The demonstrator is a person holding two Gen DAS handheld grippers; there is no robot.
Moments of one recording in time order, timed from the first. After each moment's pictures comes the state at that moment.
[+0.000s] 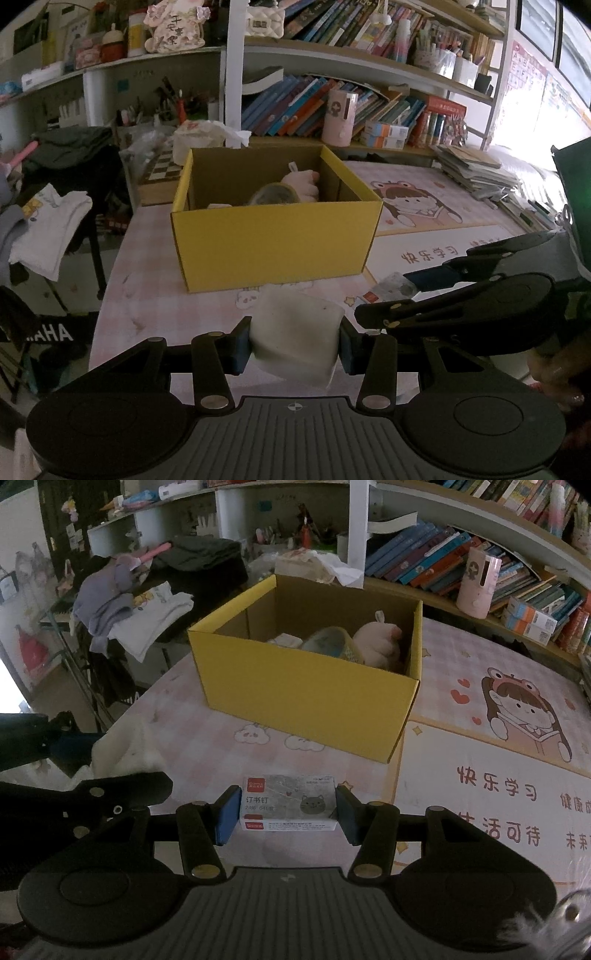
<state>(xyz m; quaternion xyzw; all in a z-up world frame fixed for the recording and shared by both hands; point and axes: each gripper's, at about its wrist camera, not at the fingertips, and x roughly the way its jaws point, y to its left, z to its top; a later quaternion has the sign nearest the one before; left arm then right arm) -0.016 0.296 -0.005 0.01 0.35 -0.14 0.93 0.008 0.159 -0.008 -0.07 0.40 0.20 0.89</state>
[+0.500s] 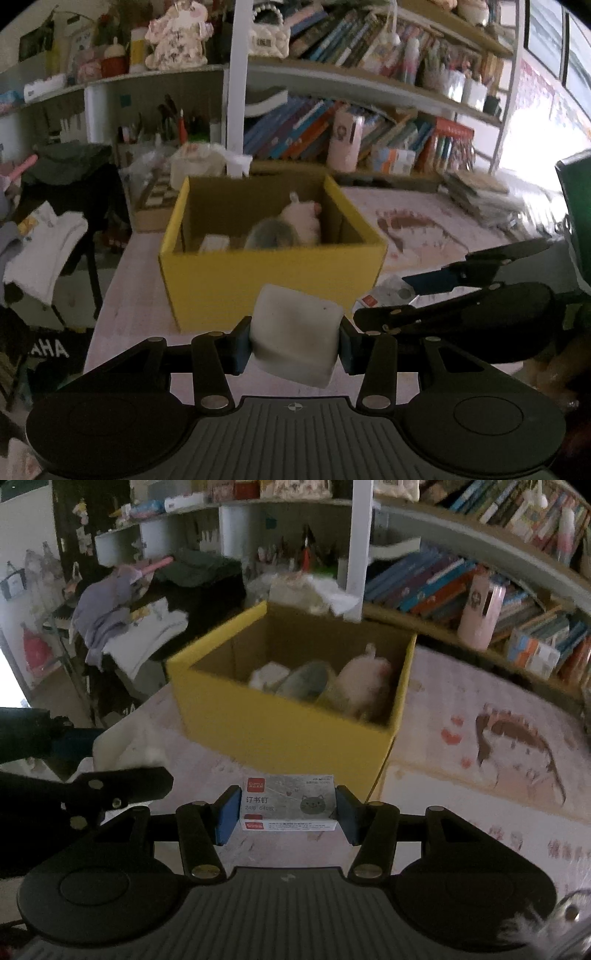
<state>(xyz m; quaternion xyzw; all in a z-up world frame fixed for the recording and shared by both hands) 0.022 0.278 0.009 -0.01 0.31 -0.13 0.94 0.045 0.140 0.009 -0.09 0.36 0.22 0.90</state>
